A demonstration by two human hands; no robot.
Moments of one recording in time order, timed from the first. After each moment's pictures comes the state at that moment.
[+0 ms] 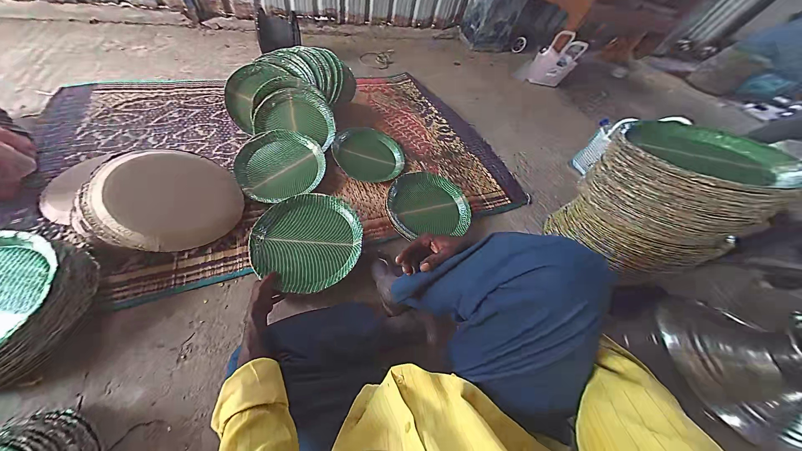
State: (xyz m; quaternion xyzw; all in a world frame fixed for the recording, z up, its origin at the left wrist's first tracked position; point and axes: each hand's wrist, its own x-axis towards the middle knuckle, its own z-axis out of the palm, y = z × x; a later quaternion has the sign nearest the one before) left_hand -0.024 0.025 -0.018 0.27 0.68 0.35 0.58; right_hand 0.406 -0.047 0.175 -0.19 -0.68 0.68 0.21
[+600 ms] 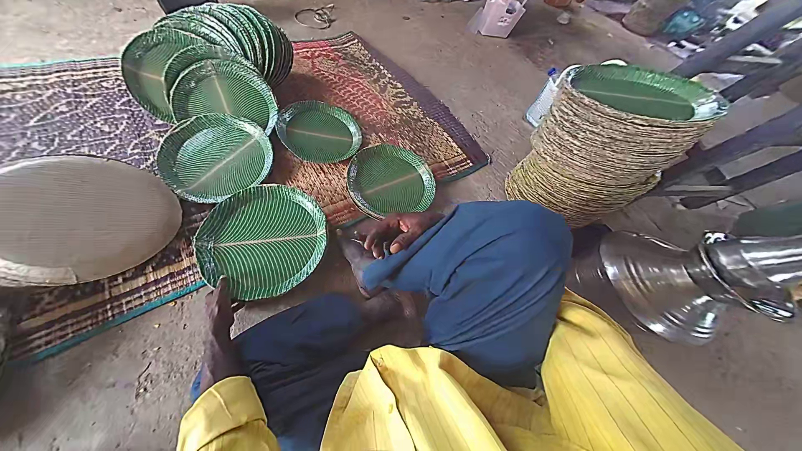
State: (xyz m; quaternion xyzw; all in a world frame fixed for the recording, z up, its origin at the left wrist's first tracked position) left_hand -0.035 0.031 -0.044 0.31 0.73 0.33 0.51; right_hand 0.416 -0.059 0.170 -0.19 -0.66 0.68 0.25
